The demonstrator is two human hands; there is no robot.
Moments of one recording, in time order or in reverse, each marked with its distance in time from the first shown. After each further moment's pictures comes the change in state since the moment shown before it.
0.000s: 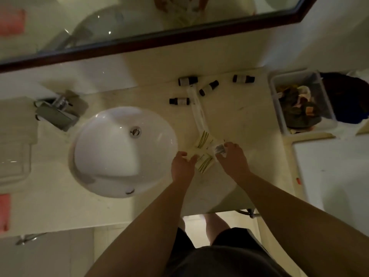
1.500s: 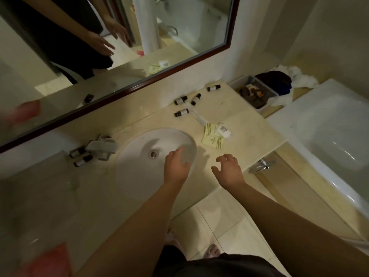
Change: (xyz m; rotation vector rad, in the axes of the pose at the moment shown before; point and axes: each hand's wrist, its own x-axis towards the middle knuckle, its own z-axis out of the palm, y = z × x) left_hand -0.072 -0.101 -0.228 0.332 -0.146 0.826; right_hand -0.256 -0.150 0.106 -0.010 0.367 0.154
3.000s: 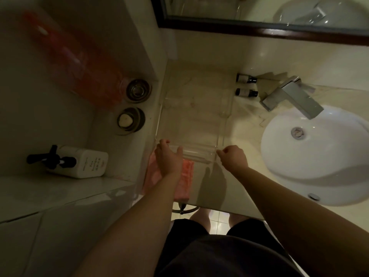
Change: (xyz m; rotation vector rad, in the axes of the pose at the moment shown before) left_hand -0.133 -0.471 -0.238 -0.252 0.708 -0.871; right_hand -0.085 -0.412 0.349 -0.087 -0.577 -0.135
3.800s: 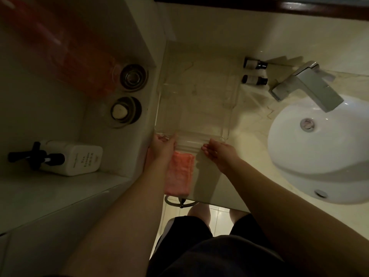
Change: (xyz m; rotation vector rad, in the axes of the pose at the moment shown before) left_hand 0.043 -0.024 0.013 -0.453 -0.117 -0.351; right_hand 0.016 -0.013 0.043 1.231 -0.250 0.398
